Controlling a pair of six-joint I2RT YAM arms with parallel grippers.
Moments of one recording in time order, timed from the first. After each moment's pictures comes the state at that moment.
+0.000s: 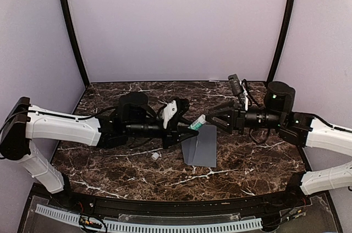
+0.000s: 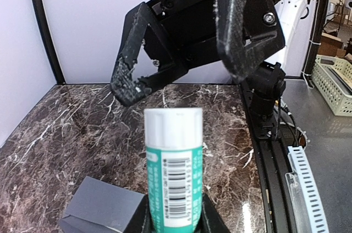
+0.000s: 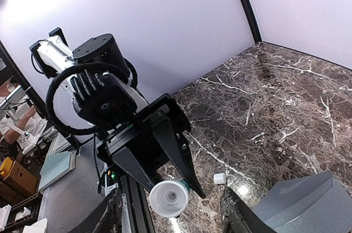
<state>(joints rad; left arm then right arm) -1.03 1.54 0.94 0.38 0.38 0.13 0.81 1.00 0.71 0.15 -0.53 0.37</state>
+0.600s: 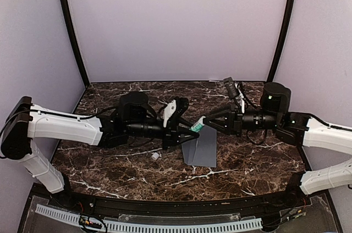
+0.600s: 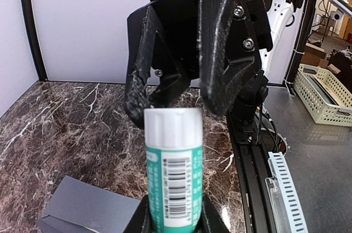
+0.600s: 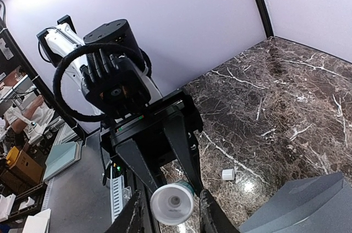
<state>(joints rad) -1.02 1.55 0.94 0.40 0.48 0.05 0.83 1.04 0.71 0.17 -0.58 0.35</state>
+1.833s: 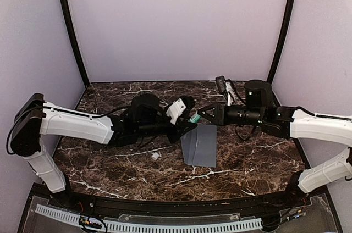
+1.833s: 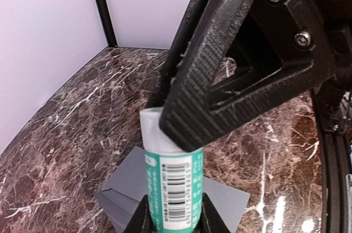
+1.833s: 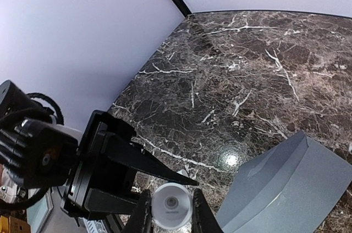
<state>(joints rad) -1.02 1.66 1.01 0.35 0.14 0.14 0.83 1.21 0.81 0.09 -0.28 0.53</state>
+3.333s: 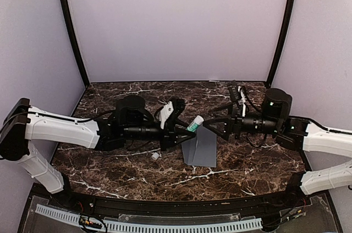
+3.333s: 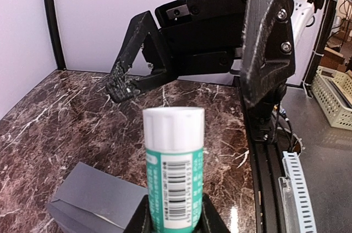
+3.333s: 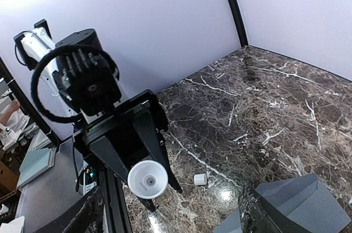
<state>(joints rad) -1.03 1.53 0.89 0.41 0.34 0.04 0.83 1.03 0.65 0.23 -0.45 0.30</state>
